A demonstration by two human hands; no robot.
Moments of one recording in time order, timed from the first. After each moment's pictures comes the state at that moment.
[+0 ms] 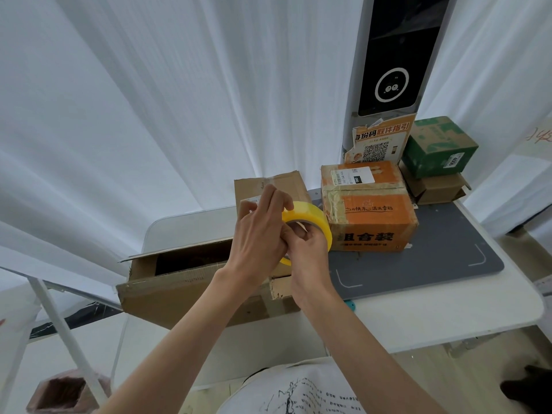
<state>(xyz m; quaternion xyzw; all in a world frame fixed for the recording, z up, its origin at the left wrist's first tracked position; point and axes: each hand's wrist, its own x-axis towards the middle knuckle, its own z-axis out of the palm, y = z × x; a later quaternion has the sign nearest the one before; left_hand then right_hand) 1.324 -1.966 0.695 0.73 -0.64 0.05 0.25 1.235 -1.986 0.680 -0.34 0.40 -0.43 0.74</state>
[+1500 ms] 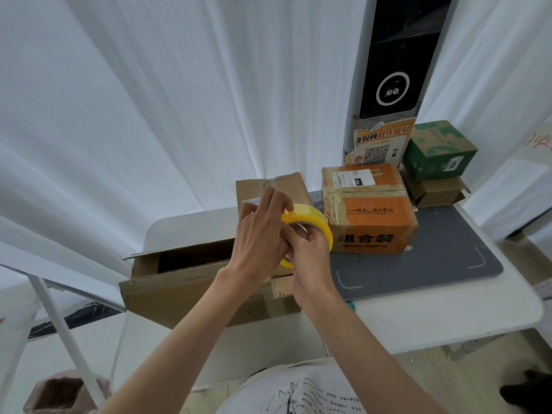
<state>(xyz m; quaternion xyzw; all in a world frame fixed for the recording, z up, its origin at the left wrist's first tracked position) 1.325 -1.962 0.692 0.74 -0.62 0.04 0.26 1.231 -1.980 0.685 -0.31 0.39 -0.42 0.76</state>
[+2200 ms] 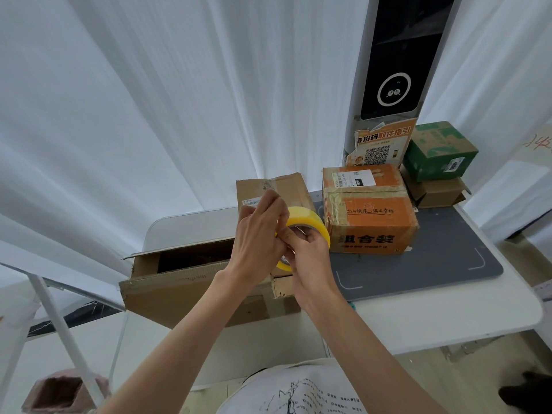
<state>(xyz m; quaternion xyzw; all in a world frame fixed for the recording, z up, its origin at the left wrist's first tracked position) 1.328 -1.960 0.690 0.73 -0.62 0.01 0.30 1.229 -1.981 0.684 -0.30 0.37 -0.39 0.78</state>
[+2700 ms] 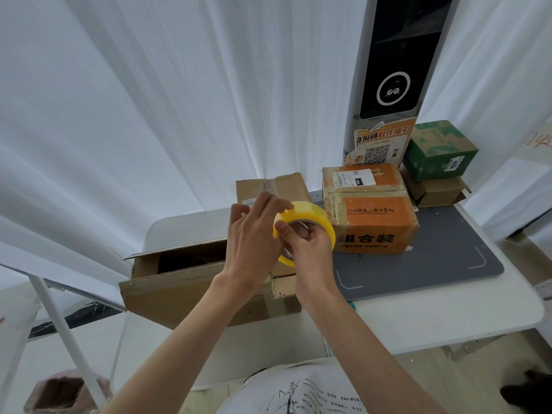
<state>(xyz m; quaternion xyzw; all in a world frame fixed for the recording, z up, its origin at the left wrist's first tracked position) 1.326 -1.953 0.694 0.72 -0.61 0.11 0.30 1.231 -1.983 0.684 -0.34 0.39 -0.43 0.74</state>
